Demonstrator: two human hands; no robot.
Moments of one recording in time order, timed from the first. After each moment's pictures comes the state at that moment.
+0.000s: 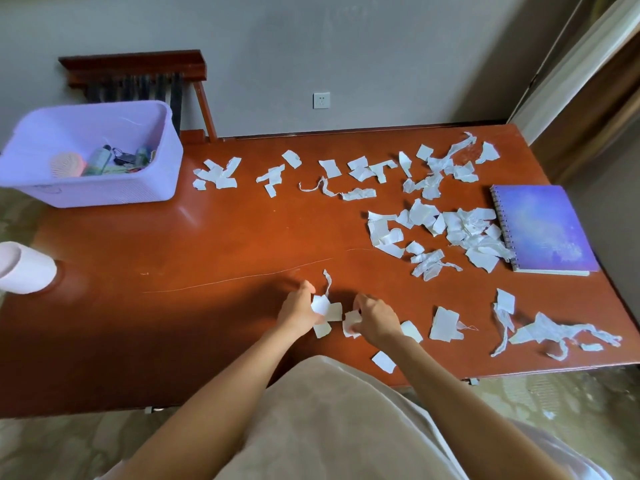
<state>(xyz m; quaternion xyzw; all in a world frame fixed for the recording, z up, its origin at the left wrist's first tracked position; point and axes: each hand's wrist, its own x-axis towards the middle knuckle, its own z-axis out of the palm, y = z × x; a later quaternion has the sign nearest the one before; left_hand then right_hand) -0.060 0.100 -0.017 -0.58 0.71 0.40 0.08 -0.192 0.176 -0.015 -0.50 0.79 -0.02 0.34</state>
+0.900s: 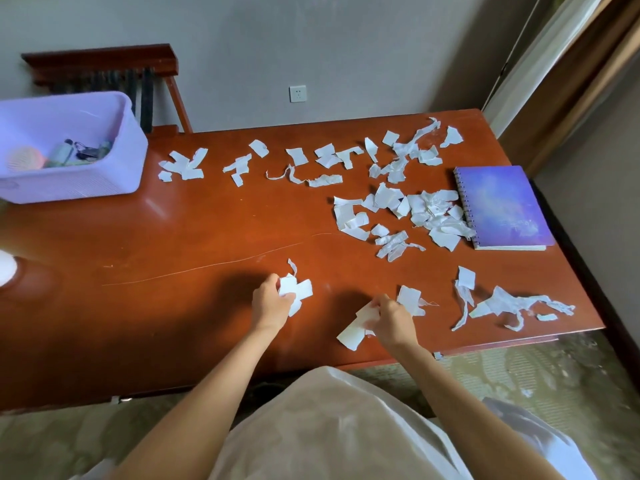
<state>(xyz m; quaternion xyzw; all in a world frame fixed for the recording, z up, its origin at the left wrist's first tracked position) -0.080 0.137 -0.017 -0.66 0.65 0.37 -0.08 -0.245 0.254 -0.028 -0.38 0.85 -0.12 0.34</state>
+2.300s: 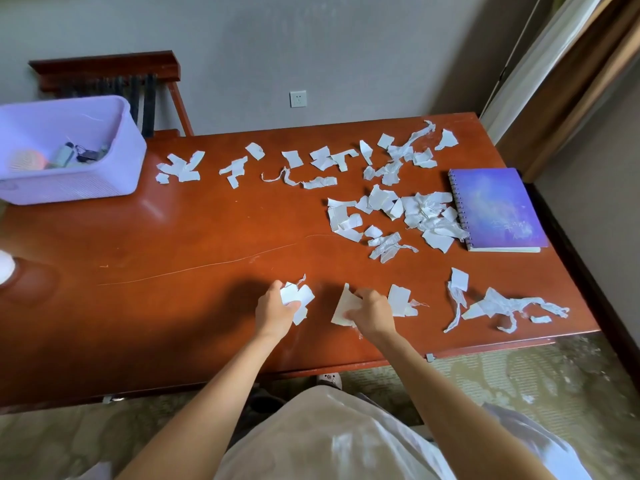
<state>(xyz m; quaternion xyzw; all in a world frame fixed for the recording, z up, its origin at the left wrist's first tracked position) -0.091 0.156 -0.019 -0.65 0.65 0.39 -0.06 -0.238 0.232 -0.016 -0.35 0.84 -0.17 0.38</state>
